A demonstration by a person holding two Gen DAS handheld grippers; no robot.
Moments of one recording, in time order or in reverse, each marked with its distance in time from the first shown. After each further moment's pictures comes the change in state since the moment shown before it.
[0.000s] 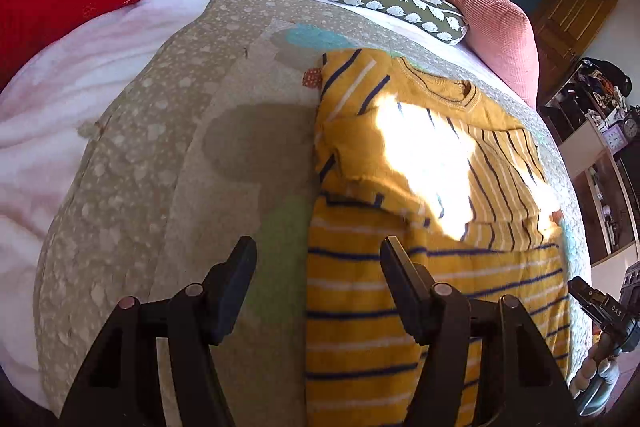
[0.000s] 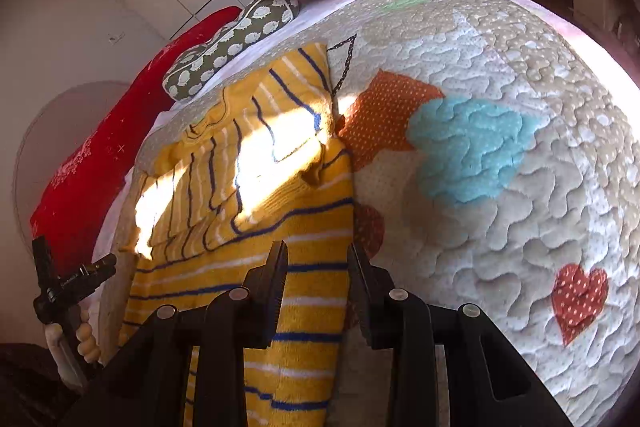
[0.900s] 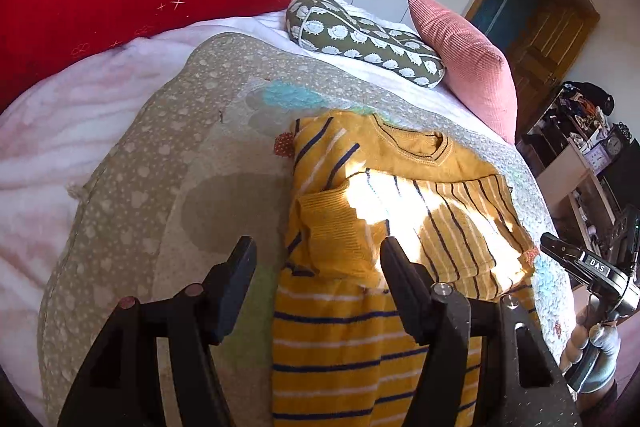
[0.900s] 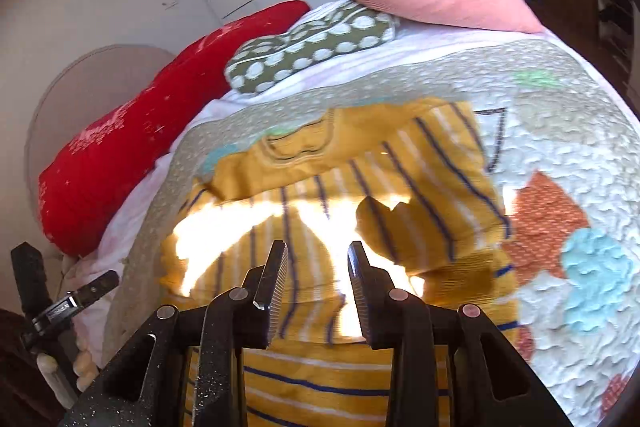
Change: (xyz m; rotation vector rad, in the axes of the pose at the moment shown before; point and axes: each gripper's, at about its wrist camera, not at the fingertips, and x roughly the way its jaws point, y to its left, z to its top) left arm -0.004 -0.030 0.055 0.010 -0.129 -0.056; right arm 0.052 0.078 0.081 -0.153 -0.072 -0.063
